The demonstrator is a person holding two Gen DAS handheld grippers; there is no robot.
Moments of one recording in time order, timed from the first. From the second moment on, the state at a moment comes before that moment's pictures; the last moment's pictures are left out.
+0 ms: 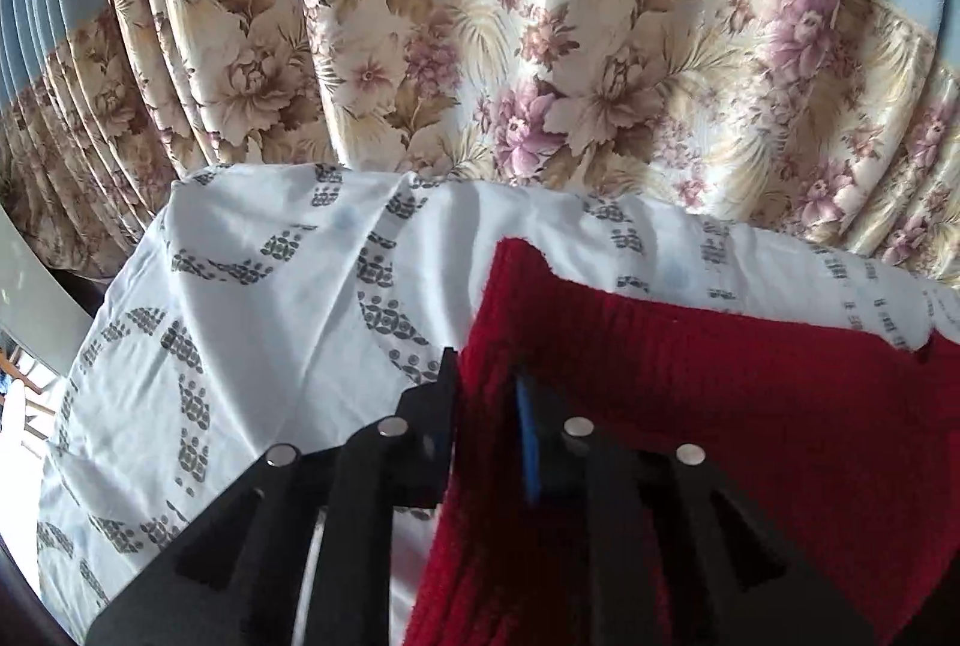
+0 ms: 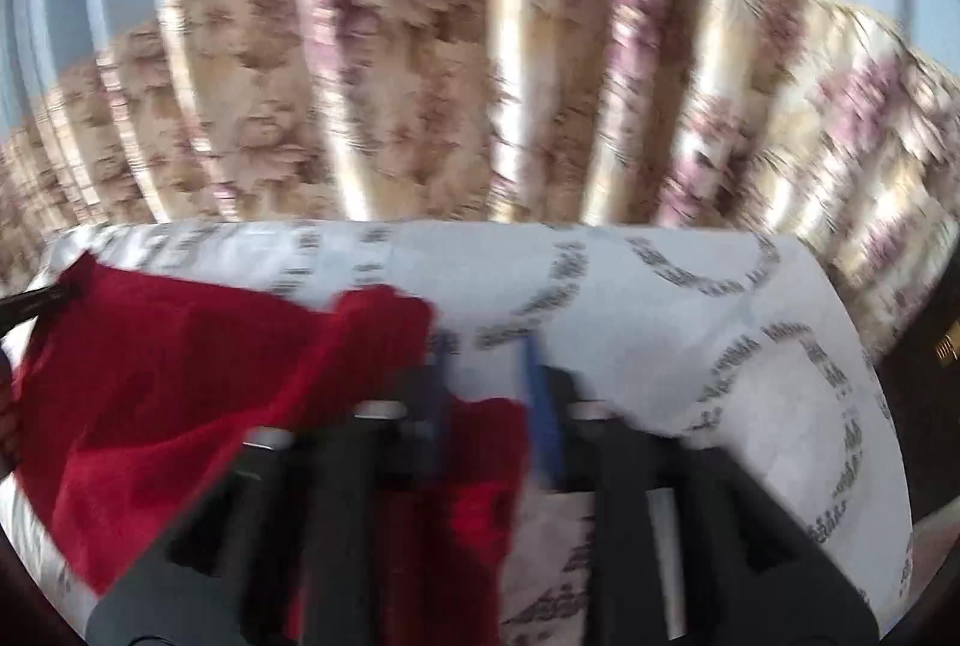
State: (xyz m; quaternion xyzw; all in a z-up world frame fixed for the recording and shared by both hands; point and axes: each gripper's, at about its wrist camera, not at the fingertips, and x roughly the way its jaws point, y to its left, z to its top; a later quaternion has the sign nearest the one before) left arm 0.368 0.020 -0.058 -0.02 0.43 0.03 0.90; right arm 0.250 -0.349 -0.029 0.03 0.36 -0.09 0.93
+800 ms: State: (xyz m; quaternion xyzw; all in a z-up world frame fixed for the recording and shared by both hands) left arm 0.363 0.011 -0.075 0.03 0.43 0.05 0.90; right arm 0.265 -0.346 -0.074 0.00 0.42 -0.13 0.90
